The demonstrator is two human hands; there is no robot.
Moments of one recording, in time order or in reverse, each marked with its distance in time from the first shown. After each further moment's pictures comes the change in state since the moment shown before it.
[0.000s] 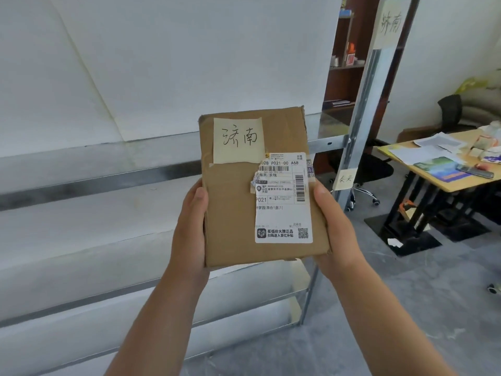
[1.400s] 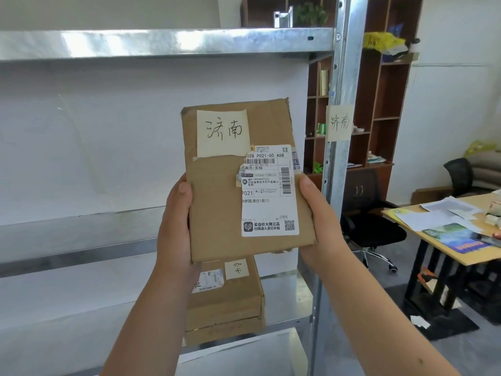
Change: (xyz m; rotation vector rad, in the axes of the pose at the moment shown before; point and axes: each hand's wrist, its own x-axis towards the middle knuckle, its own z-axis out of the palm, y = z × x) left_hand 0.054 0.067 0.127 -0.104 0.054 0.301; right_hand 0.093 -0.127 -0.033 0.126 -0.209 -0.143
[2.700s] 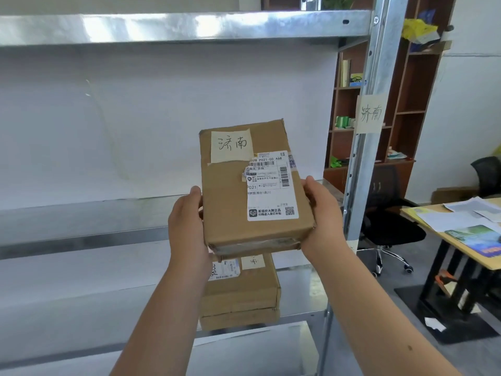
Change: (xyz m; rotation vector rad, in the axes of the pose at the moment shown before) left_hand 0.024 -0.014 -0.029 0.068 0.353 -0.059; right_hand 0.029 0.041 0.013 0.051 0.376 0.168
